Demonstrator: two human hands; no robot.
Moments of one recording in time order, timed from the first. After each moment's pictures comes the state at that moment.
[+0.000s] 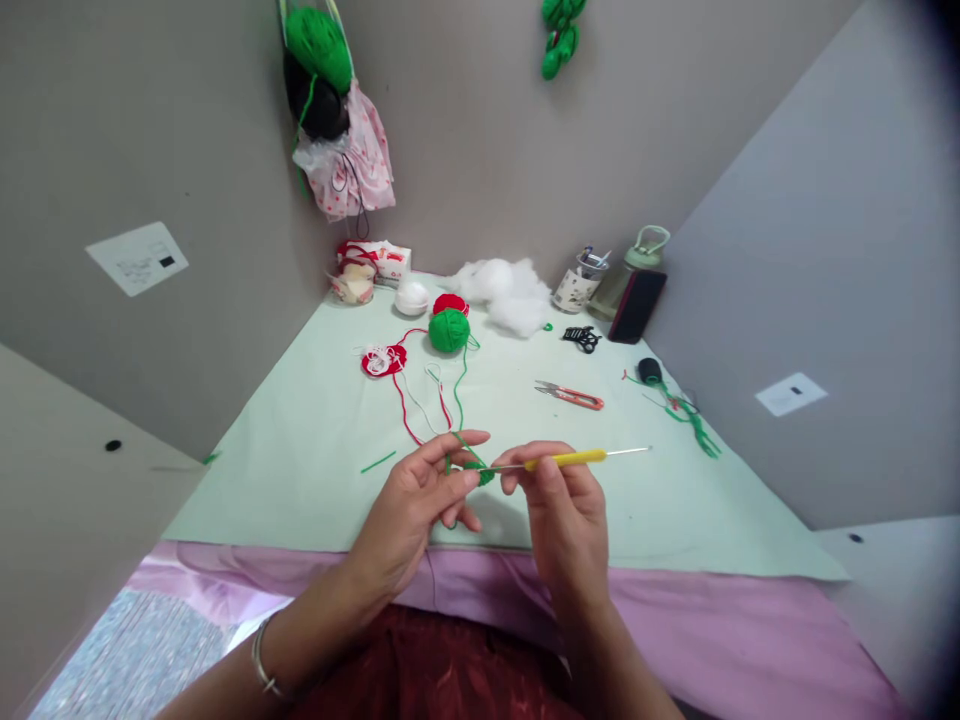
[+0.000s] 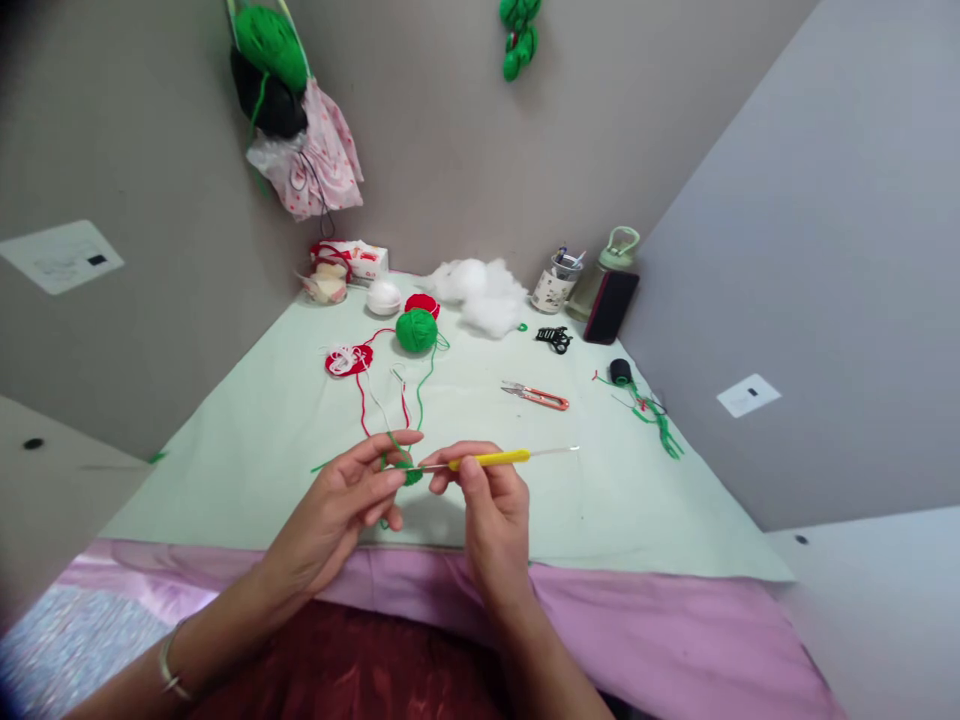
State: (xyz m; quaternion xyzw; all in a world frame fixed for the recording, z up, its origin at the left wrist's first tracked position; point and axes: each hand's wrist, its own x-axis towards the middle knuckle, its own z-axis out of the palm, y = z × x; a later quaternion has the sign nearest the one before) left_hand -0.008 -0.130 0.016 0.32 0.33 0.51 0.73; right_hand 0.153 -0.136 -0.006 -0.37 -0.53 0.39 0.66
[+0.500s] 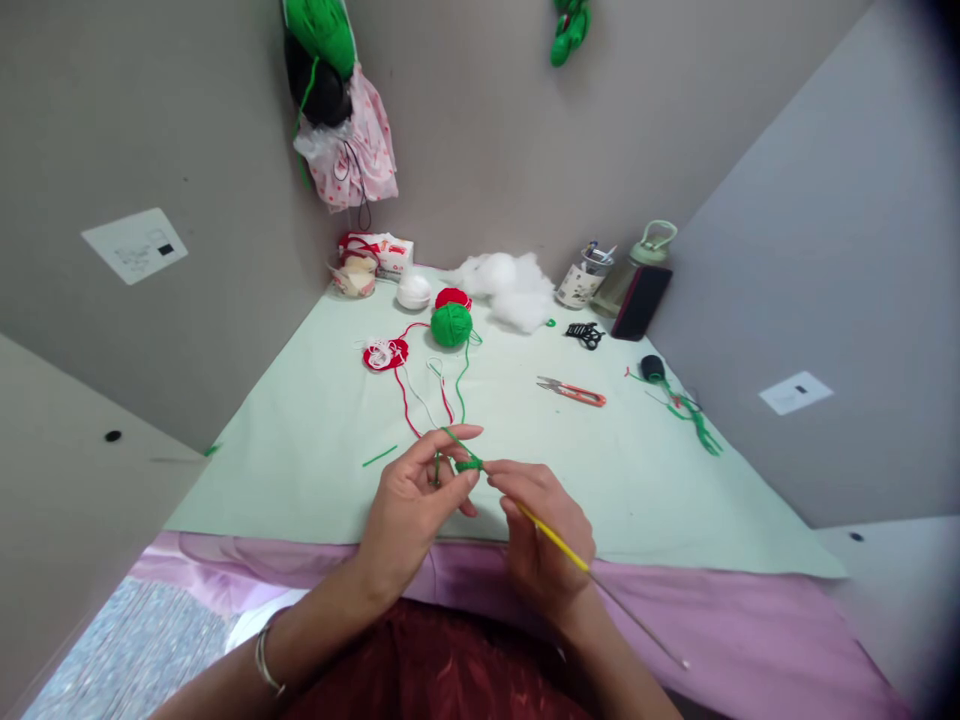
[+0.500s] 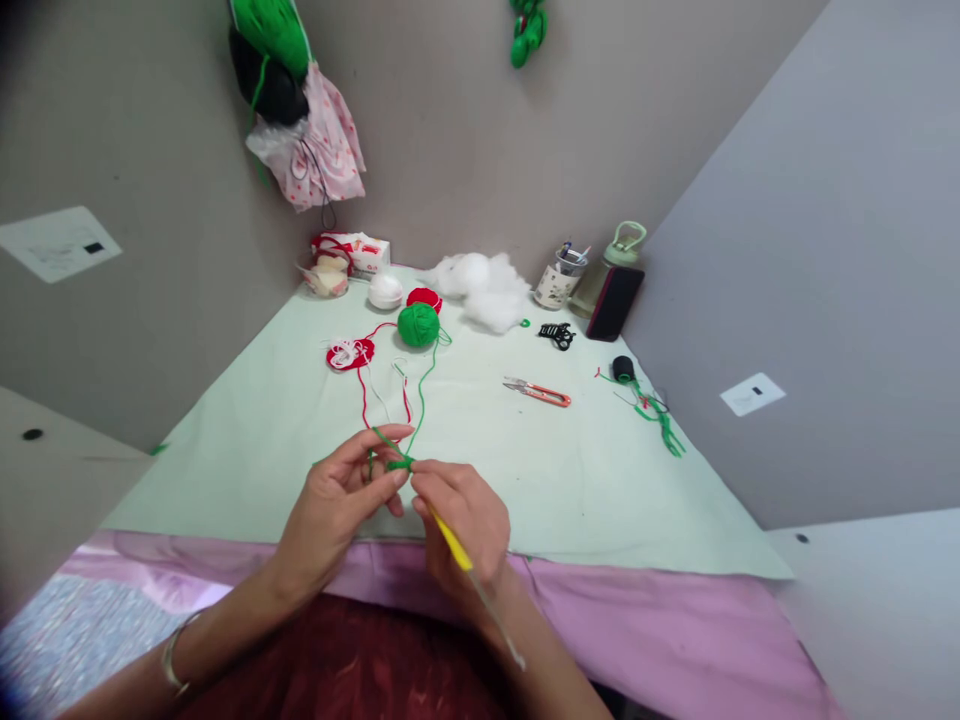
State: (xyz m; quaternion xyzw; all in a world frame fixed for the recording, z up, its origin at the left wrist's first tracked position) left_hand -0.010 -0.137 0.005 0.40 0.41 0.54 0.63; right_hand 0.152 -0.151 -0.010 -0.36 -0.77 0.02 0.54
